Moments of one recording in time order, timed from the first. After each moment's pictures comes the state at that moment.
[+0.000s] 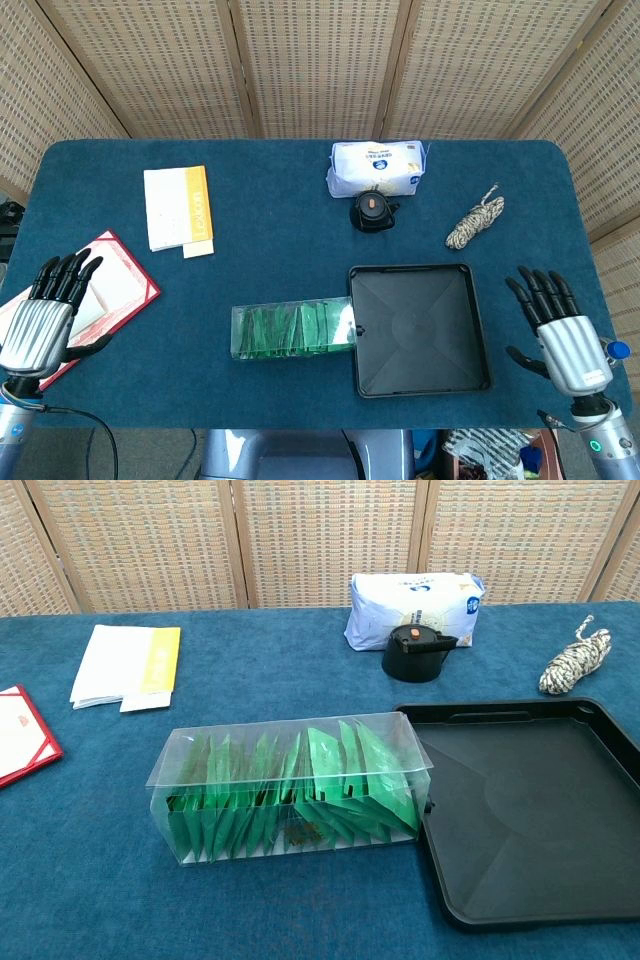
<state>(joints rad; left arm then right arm) -0.19 -1.03 -0.06 -1.93 1.50 1.45 0.26 0.22 -1.11 -0.02 -1.61 -1.68 1.58 -0.04</state>
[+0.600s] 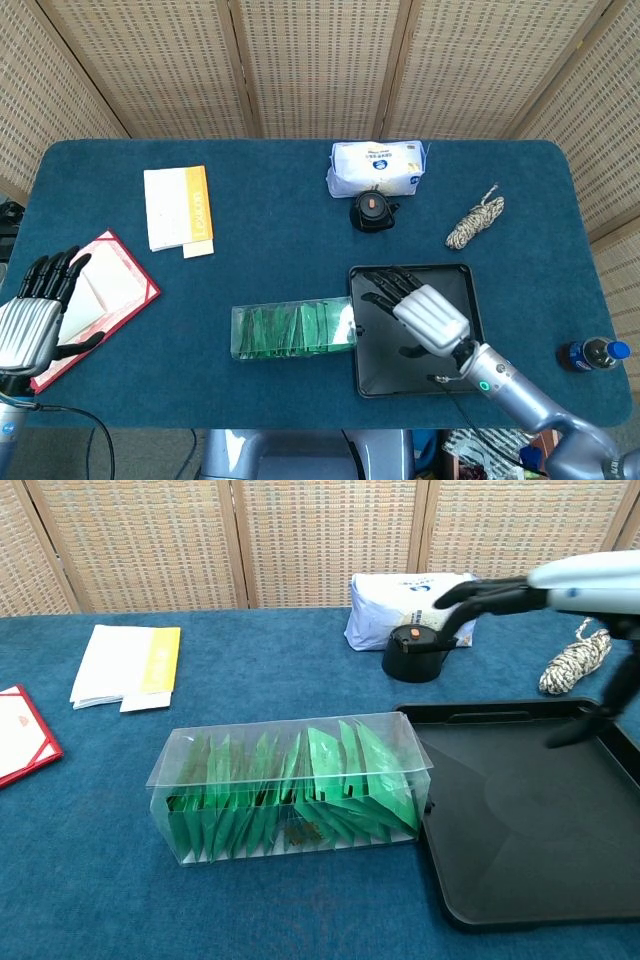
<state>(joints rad) -0.18 -1.01 -0.07 -1.93 1.48 1.45 0.21 0.65 -1.07 0.10 -1.92 -1.50 0.92 -0.17</state>
